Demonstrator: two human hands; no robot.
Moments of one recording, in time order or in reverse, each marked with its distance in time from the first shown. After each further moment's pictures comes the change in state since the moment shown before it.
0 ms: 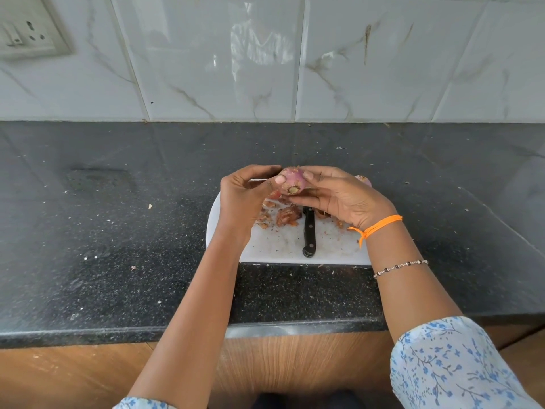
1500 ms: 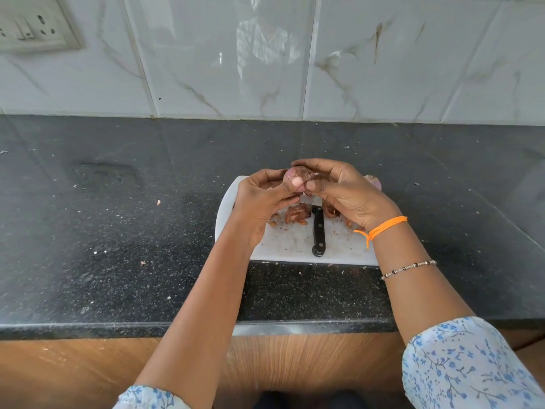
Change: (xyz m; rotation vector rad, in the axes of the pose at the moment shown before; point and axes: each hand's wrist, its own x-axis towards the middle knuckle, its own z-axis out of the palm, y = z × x) left_hand -0.005 0.005 0.002 -0.234 -0.107 -0.307; right_hand 0.008 0.008 -0.002 -0.211 -0.025 -0.191
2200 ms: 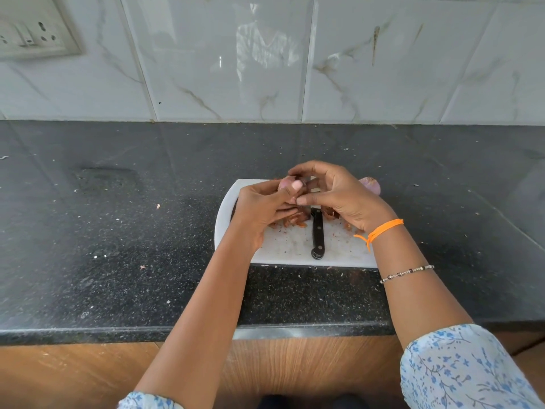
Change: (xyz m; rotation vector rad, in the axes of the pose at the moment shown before) left_hand 0.002 -0.006 0.003 0.117 0.035 -0.071; right_hand 0.000 0.002 0.000 -0.265 0.008 -0.008
